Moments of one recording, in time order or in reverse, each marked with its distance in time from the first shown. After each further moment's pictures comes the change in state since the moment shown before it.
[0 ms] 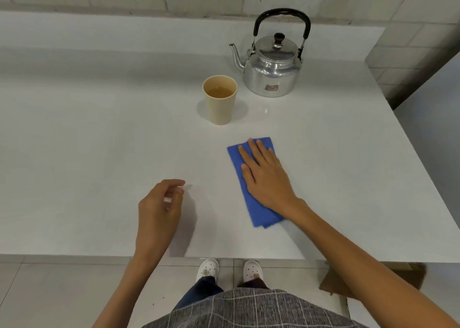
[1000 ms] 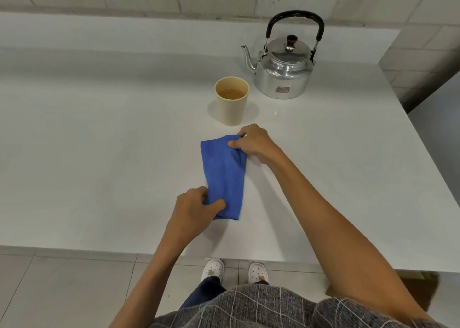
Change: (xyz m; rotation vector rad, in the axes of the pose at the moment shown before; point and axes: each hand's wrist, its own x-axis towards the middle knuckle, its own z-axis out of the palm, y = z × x) left_hand 0.010 0.030 0.017 0.210 -0.387 -0.224; right_hand 0.092 -0.038 -0.040 0.630 -0.242 0.409
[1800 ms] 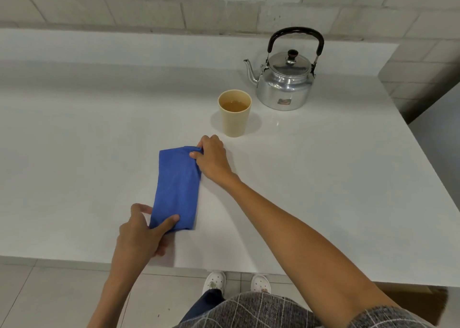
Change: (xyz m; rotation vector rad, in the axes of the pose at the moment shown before) left_hand -0.017 -0.062 -0.049 -0.174 0.244 -0.270; right_hand 0.011 -0.036 0.089 0.084 0.130 -0.306
